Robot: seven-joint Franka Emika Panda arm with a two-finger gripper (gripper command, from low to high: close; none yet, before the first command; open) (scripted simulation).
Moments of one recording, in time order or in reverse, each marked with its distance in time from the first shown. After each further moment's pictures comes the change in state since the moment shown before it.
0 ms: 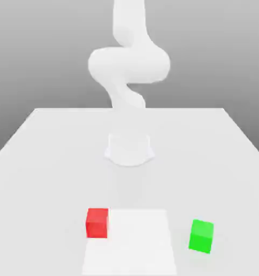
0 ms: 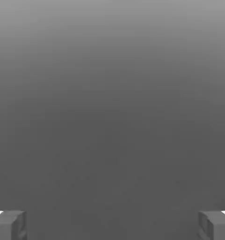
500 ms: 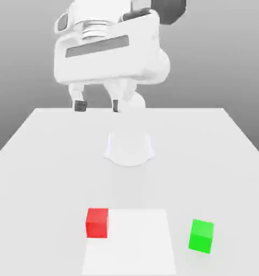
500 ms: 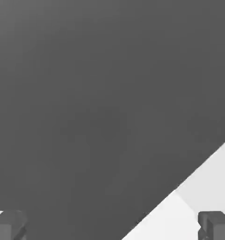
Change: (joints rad) arm -0.225 0.383 0.134 -0.227 0.038 0.231 0.632
